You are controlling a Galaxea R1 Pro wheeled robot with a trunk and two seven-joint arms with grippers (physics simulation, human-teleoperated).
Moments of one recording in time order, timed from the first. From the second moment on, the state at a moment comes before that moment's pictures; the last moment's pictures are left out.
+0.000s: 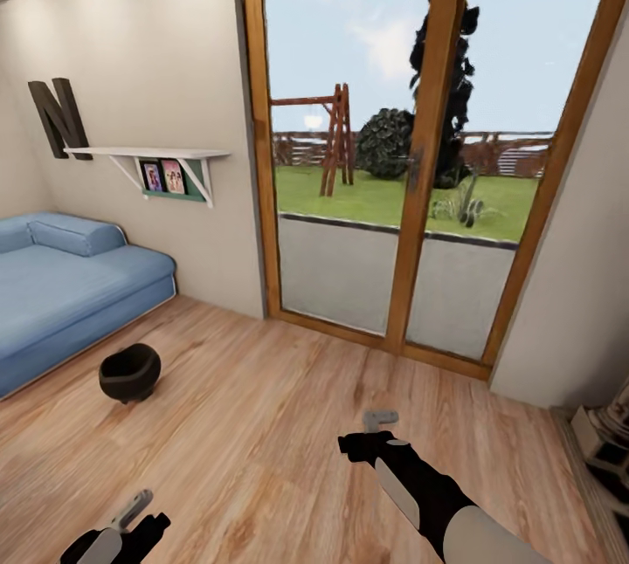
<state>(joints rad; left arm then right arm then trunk) -0.32 0.23 -0.10 -0.59 1.06 0.34 0.30 -0.60 0.05 0.52 -0.55 -0.49 0.27 -0.14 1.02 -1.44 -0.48</state>
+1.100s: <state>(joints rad) -0.32 0.23 -0.10 -0.59 1.06 0.34 0.30 -0.60 0.05 0.53 -0.55 -0.49 0.29 -0.15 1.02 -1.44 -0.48</state>
